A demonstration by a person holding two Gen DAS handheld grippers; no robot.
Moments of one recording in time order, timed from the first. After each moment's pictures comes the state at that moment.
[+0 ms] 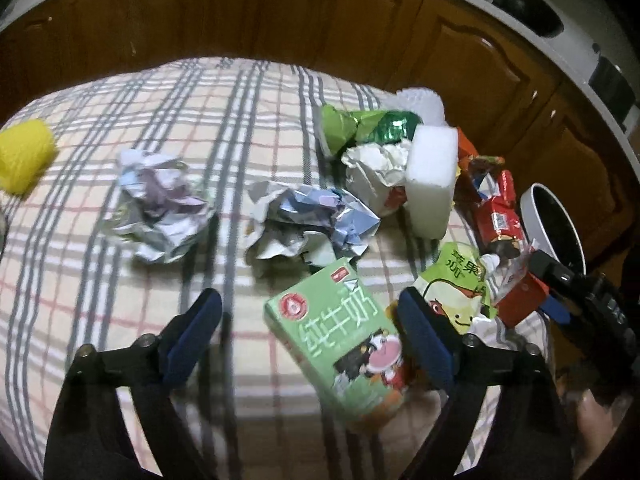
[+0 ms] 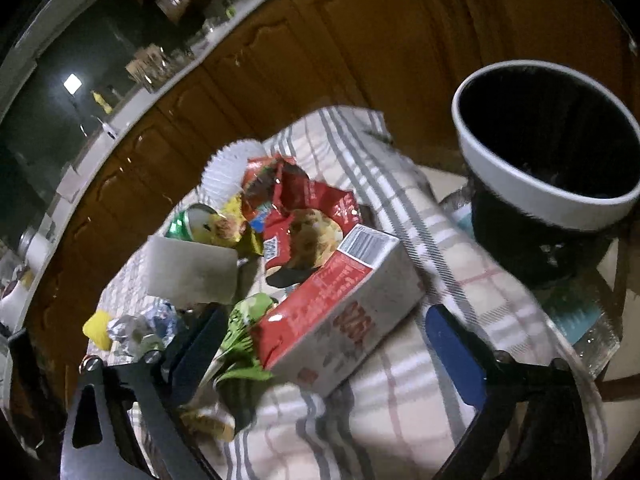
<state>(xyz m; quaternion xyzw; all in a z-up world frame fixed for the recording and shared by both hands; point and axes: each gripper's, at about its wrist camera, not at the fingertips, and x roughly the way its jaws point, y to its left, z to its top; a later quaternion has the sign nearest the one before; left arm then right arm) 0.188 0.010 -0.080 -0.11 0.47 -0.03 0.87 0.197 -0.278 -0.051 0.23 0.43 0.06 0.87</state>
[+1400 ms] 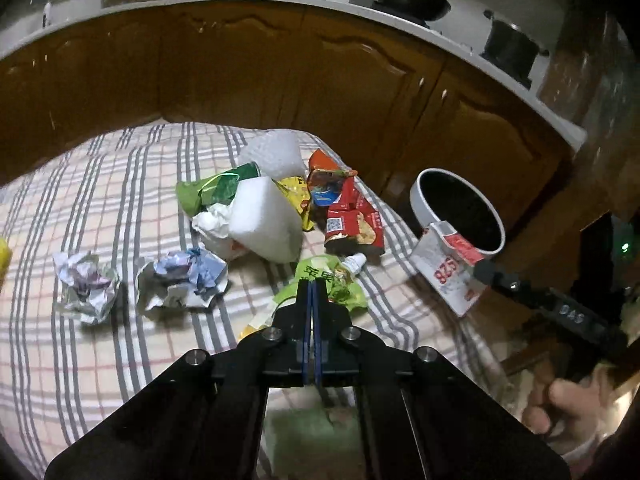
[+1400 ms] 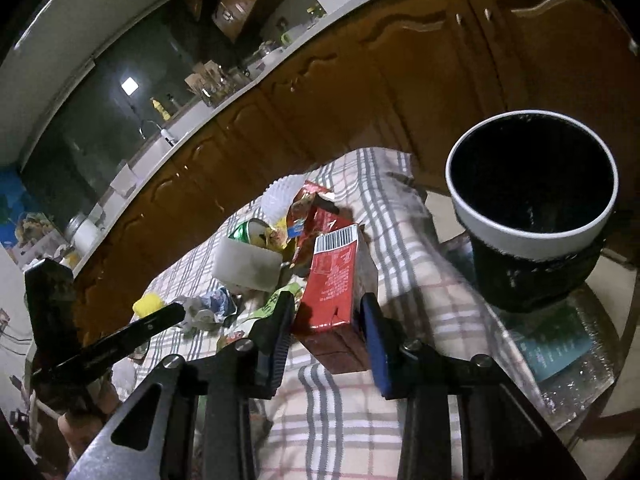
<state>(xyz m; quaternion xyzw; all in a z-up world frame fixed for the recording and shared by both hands) 0.166 -0.051 -0.005 -0.06 0.41 -0.18 0.89 0.141 -0.325 -0.006 0.23 0.36 0.15 0.89</state>
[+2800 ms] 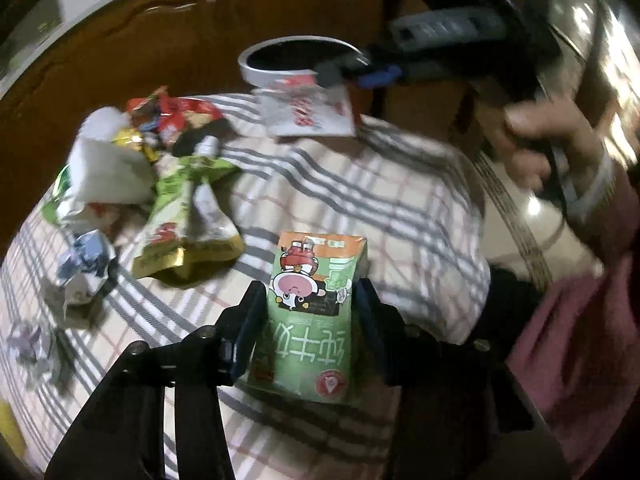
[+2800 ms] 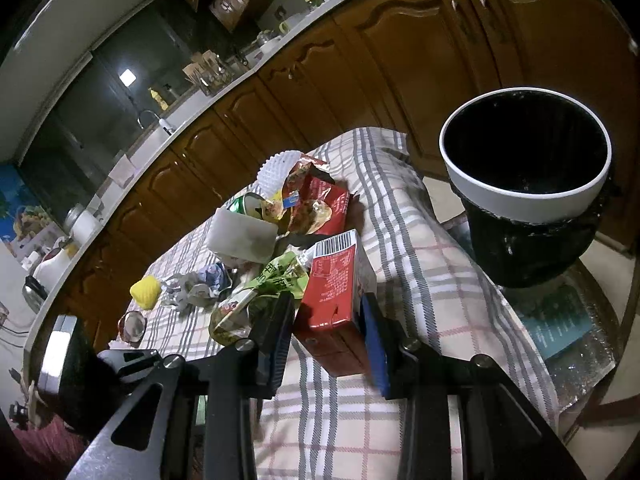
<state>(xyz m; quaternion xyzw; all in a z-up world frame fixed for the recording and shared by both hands) 0.091 -0.073 -0.061 0.20 0.40 -0.42 0.79 0.126 -0.323 -0.026 0.22 0.38 0.15 0.89</state>
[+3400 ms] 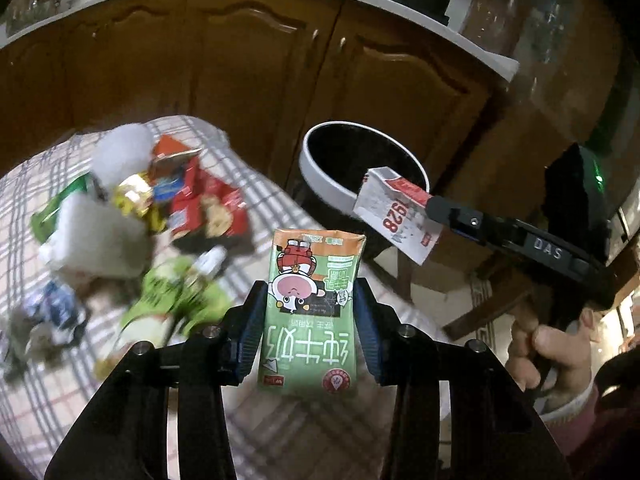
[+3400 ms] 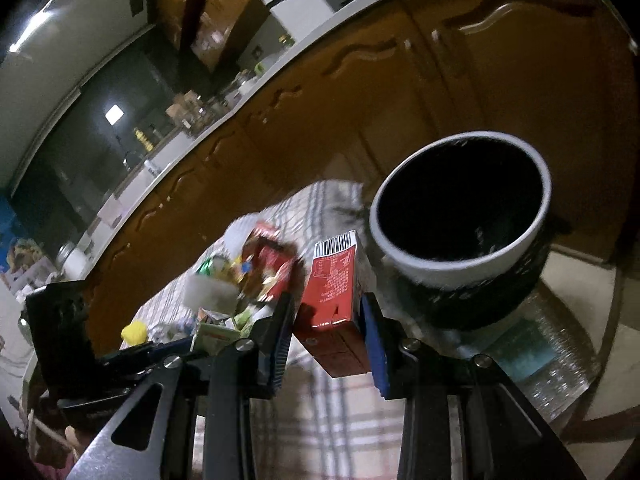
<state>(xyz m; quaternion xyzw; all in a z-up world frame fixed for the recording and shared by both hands) 0.171 -0.153 -0.018 0.00 0.42 -0.33 0.84 0.129 -0.402 -0.002 0.25 0.32 0.10 0.91</state>
